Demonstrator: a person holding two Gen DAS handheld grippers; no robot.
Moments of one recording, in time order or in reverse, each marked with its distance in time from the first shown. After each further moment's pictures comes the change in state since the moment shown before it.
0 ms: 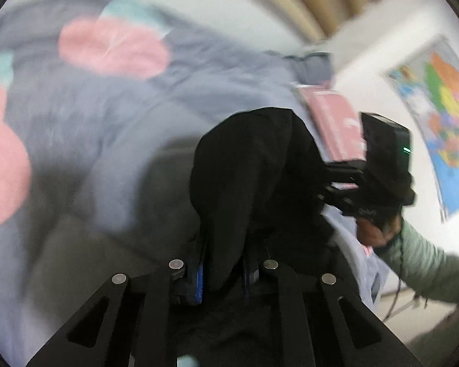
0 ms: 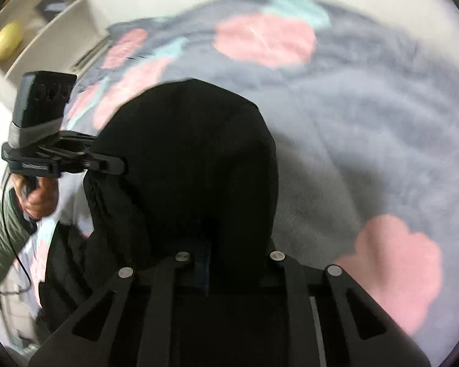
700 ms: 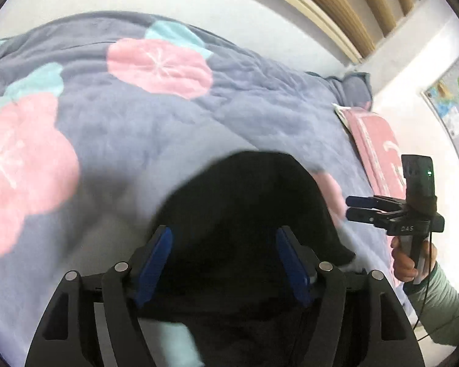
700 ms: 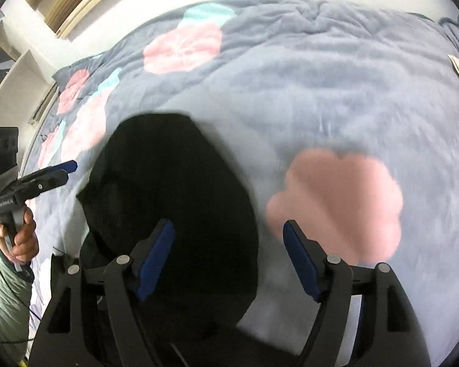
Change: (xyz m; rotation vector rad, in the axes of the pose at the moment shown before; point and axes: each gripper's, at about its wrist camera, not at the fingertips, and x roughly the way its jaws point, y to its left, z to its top) left arm -0.014 0.017 0.016 -0.116 -0.063 0.239; right arm -0.026 -0.067 -0.024 0.326 -0.012 -0.090
